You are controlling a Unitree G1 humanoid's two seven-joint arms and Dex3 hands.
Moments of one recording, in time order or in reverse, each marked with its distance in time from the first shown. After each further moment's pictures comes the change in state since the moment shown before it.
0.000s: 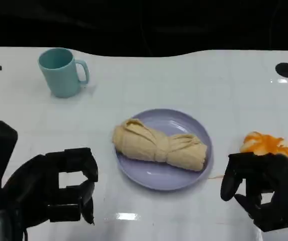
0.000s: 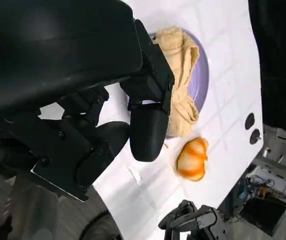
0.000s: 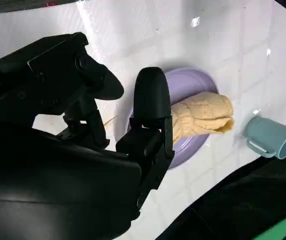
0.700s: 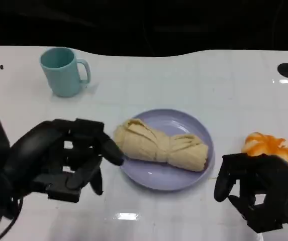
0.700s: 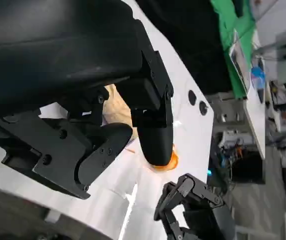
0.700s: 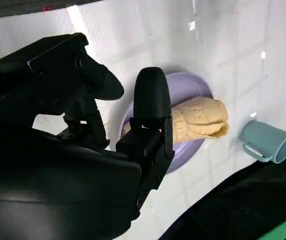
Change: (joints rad) left arm -0.023 0.029 -0.026 0.025 0.171 -0.439 -0.211; right arm -0.009 0.018 0.035 -0.020 -0.018 0.033 -0.013
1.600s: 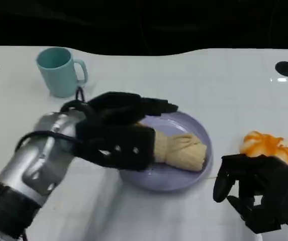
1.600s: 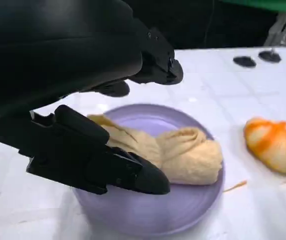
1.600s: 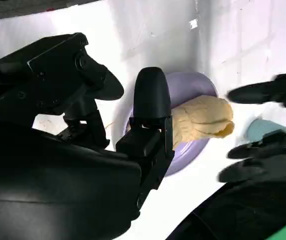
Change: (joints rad) left arm -0.564 -0.019 -0.491 0.701 0.773 -0.617 -0.010; right arm 0.000 0.007 0.009 0.001 -0.005 0.017 -0.009
